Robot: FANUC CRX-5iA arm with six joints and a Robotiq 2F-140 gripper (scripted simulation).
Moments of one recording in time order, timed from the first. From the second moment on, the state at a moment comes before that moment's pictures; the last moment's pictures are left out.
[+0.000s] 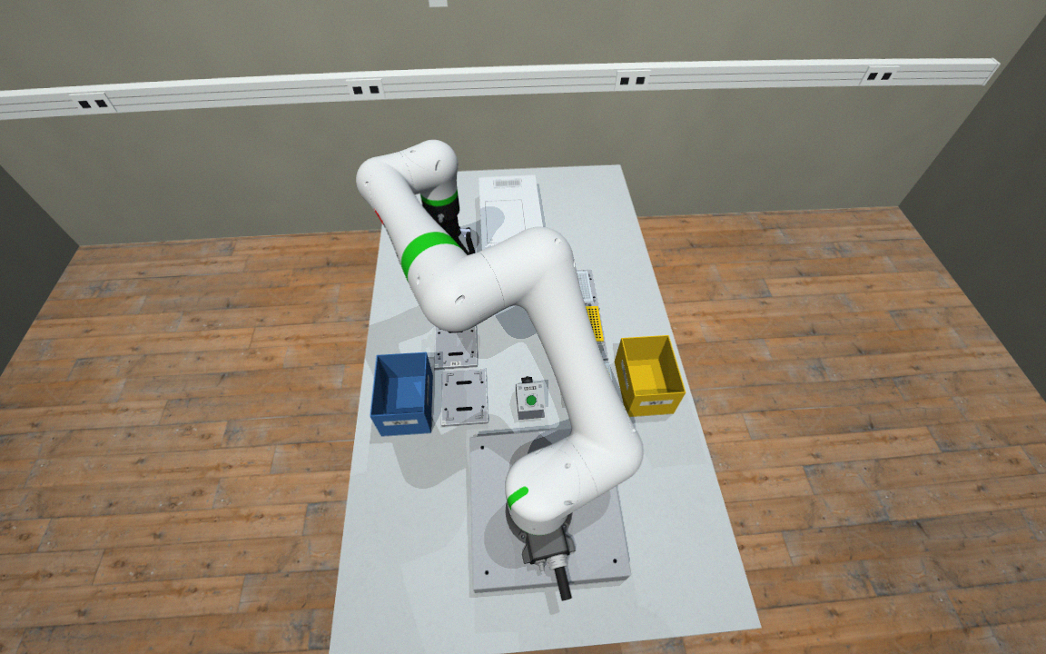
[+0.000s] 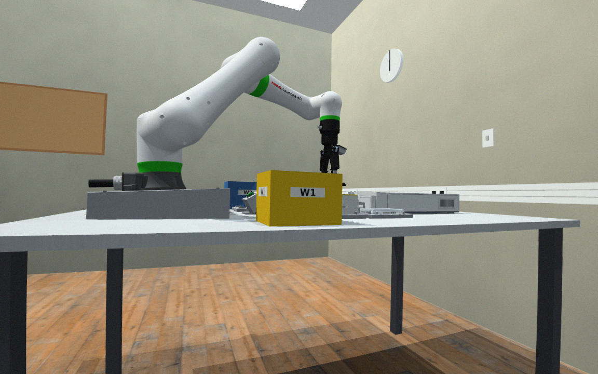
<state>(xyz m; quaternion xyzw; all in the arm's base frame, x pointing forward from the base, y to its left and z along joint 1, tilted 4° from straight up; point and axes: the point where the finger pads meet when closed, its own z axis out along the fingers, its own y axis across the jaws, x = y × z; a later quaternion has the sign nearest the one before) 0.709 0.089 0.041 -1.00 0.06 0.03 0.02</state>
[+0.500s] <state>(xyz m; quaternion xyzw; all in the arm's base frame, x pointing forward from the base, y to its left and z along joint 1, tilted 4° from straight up) 0.710 0.088 0.058 -1.00 0.06 0.03 0.02</state>
